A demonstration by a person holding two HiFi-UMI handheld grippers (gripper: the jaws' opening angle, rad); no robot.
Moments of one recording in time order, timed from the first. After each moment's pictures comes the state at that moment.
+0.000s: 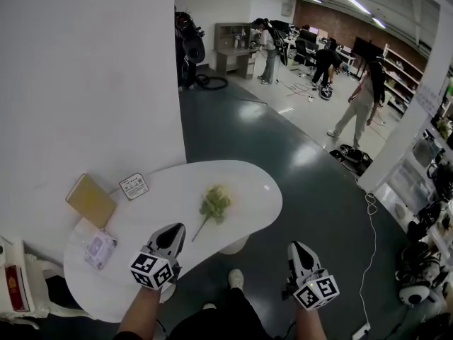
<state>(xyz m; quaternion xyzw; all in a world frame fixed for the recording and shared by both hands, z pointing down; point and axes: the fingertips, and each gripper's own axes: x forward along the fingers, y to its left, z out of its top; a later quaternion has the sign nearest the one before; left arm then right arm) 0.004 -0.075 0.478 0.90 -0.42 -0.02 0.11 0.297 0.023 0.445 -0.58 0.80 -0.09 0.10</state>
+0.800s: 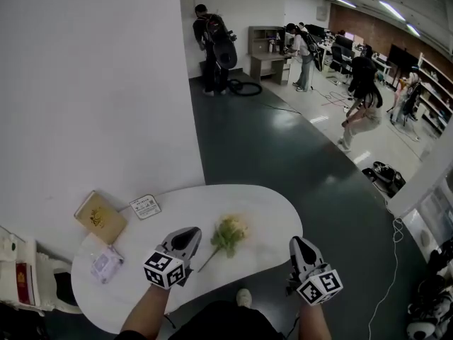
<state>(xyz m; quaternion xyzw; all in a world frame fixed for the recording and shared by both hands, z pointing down) 0.052 -0.209 0.482 0.89 -0.44 0.04 0.11 0.316 -0.172 0.445 -0.50 0.85 -0.11 0.12</state>
